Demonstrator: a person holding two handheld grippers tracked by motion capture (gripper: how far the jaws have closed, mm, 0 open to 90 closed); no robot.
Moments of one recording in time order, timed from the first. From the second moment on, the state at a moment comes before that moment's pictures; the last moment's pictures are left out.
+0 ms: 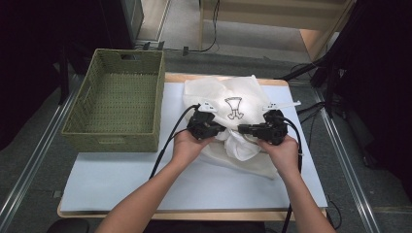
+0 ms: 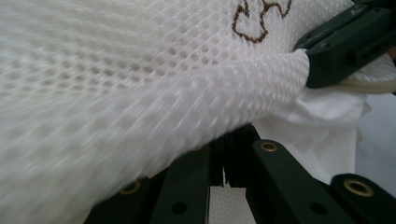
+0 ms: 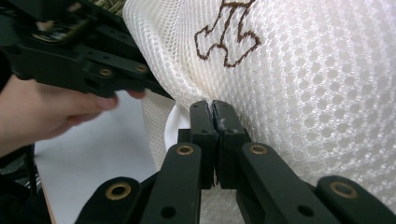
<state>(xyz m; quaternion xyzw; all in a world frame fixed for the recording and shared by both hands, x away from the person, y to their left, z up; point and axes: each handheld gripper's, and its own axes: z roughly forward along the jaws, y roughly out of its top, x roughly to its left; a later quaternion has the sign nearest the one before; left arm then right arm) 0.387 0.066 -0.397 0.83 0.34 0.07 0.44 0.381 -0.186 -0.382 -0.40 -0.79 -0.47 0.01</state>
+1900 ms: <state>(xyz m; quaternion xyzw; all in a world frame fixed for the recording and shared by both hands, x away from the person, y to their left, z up) 0.415 0.075 -0.394 0.83 0.37 0.11 0.40 0.382 -0.191 -0.379 -0.41 -0.78 -0.48 0.02</state>
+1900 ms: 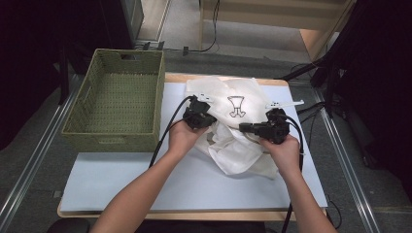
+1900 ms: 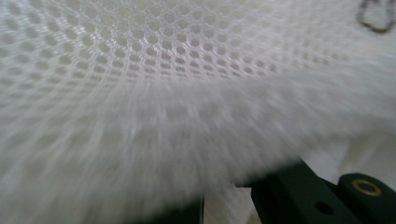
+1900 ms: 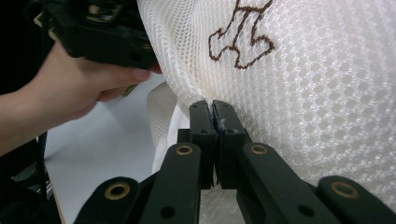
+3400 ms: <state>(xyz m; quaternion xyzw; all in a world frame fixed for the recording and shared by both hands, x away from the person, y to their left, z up) 0.293 0.172 -0.422 0.82 0.42 0.04 0.39 0.380 -0.189 -0.376 -0.41 -0.78 -0.48 0.01</state>
